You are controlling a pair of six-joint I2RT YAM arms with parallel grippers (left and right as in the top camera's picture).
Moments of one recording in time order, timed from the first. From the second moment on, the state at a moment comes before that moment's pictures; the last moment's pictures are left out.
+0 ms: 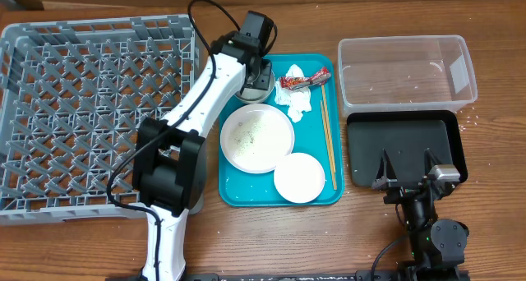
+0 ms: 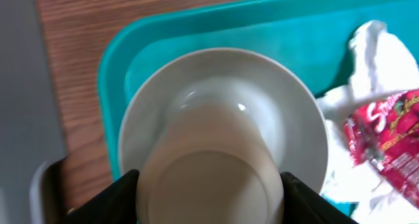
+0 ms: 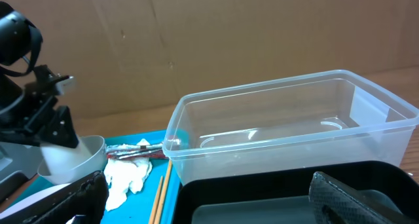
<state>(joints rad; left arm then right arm) -0.38 2.20 1.89 -0.88 -0.14 -0.24 0.07 0.01 0.02 -0.03 0.00 0.20</state>
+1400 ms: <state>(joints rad) 0.33 2.16 2.19 -1.08 -0.13 -0.20 0.07 0.01 0.02 -0.03 0.00 0.20</state>
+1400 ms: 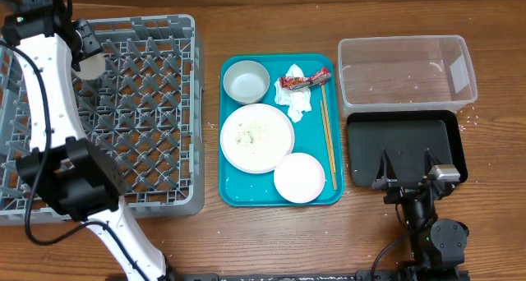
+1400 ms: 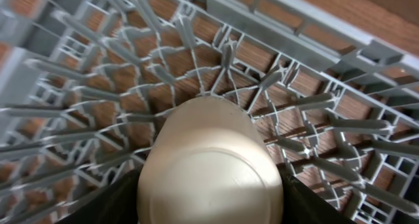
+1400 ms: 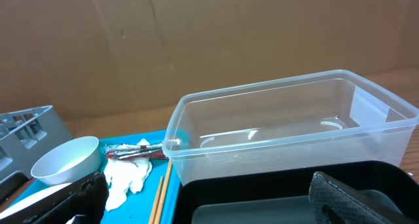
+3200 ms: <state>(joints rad) 0.38 2.09 2.41 -1.37 0.06 -0.26 0.07 0.01 0.02 -0.03 0.00 0.20</state>
